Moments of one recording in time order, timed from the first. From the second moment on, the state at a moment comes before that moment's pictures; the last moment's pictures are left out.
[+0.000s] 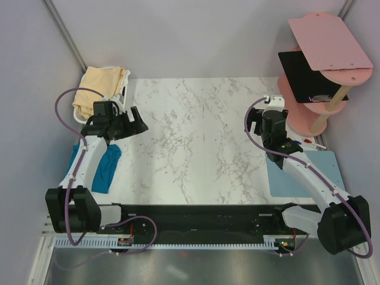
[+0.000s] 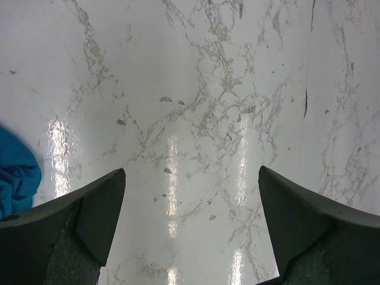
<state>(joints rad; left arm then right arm) 0.02 1.28 1.04 -0.53 0.30 -0.27 0.32 1.14 0.80 -0.04 0.39 0.19</state>
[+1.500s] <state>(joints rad) 0.17 2.35 2.26 -0.73 -0.23 -0.34 0.32 1.41 0.78 -0.04 0.33 0.22</state>
